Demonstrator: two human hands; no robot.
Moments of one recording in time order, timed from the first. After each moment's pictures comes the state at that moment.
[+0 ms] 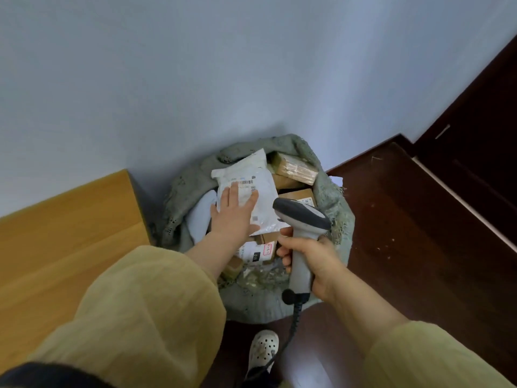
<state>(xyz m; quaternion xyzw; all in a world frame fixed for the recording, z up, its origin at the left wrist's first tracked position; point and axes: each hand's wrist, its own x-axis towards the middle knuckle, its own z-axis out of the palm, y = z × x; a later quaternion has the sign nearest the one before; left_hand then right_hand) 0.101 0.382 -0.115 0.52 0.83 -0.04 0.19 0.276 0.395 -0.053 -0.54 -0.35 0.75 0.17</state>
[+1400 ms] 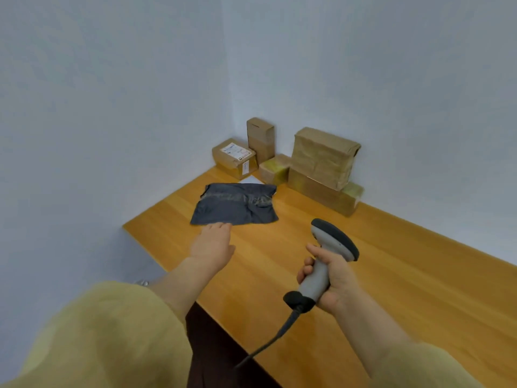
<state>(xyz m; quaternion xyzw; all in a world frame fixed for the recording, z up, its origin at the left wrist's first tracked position) -0.148 -0.507 0.003 -0.03 1.00 0.06 0.06 -0.109 -0.283 0.022 -0.32 -0.38 0.85 -0.20</state>
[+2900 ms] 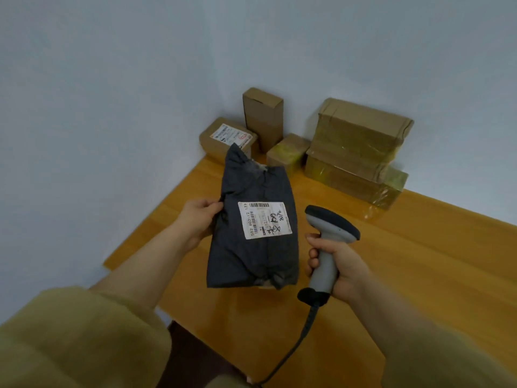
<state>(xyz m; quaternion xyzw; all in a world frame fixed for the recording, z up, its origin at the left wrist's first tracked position) -0.331 -0.614 -0.009 -0.23 0.73 0.62 0.14 -0.251 -0.374 -0.010 -0.34 -0.44 0.80 -0.23</state>
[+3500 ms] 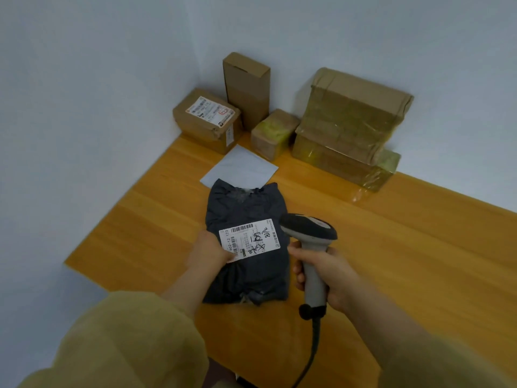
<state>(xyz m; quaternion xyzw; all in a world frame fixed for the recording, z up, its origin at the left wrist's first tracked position) -0.311 -0.589 -0.129 -0.22 0.90 0.30 0.24 -0.244 -0.379 -0.038 -0.33 -0.59 0.69 -0.25</state>
